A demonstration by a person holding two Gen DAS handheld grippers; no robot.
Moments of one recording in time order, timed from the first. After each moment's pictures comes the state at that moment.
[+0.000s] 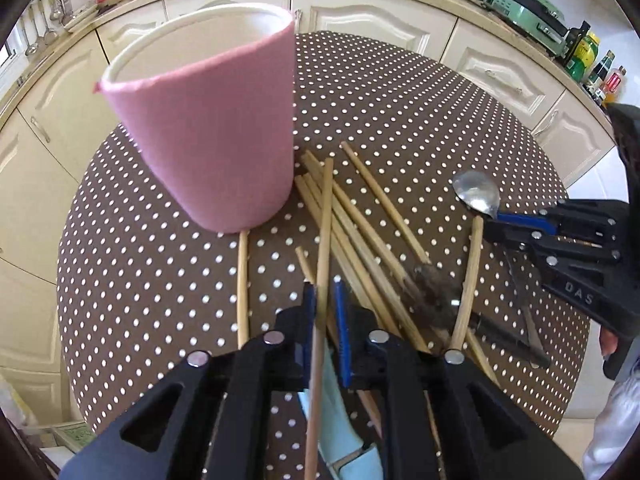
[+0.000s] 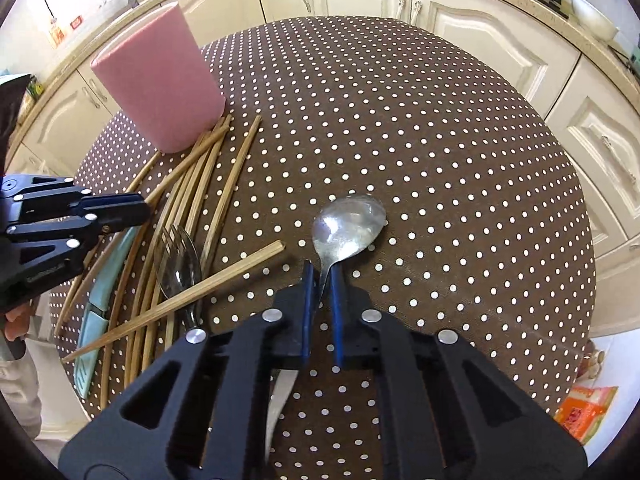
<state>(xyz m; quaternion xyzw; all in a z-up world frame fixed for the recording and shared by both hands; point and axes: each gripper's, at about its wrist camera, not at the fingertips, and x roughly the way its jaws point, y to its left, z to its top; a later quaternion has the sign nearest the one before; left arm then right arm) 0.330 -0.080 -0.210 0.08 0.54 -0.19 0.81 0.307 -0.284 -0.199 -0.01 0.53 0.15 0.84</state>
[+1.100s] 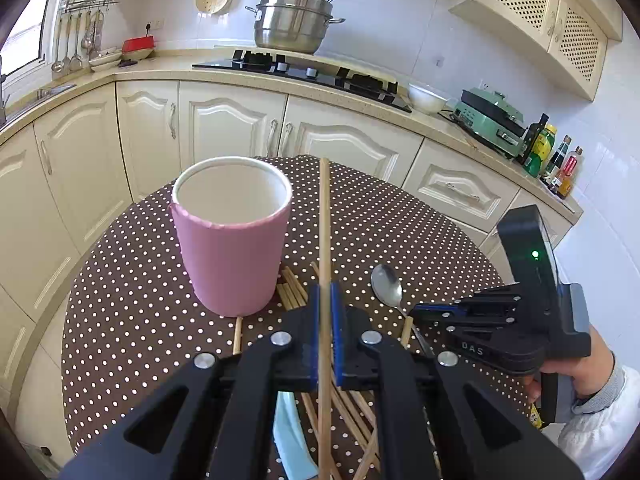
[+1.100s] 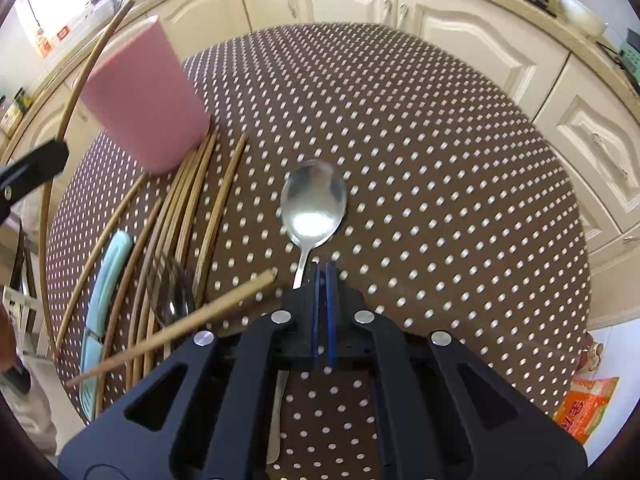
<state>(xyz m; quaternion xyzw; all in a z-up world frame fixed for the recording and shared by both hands) 0.295 -0.053 -0.151 -0.03 0.37 -0.23 0.90 0.299 -0.274 -0.197 -0.01 0.52 0.12 0.84</state>
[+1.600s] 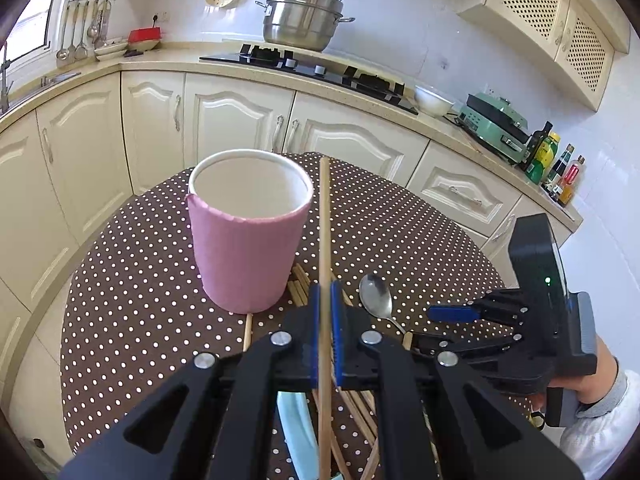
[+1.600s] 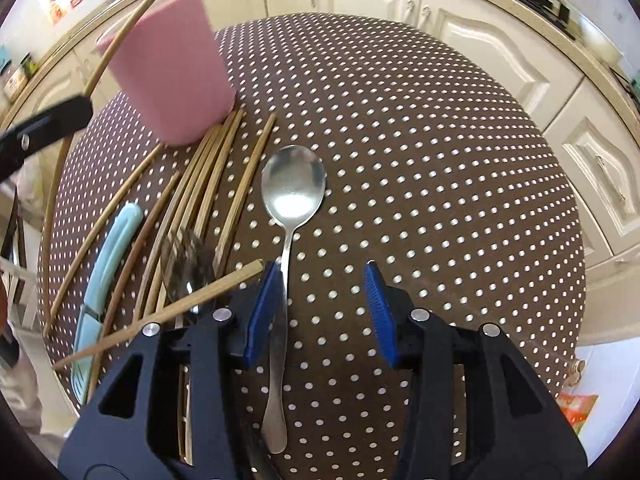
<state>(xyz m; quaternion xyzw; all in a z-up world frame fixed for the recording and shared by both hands) 0.299 -0.039 -0.158 -0.04 0.38 -0.23 0.90 0.285 -0.253 -0.194 -0.06 0.53 0.13 0.84</state>
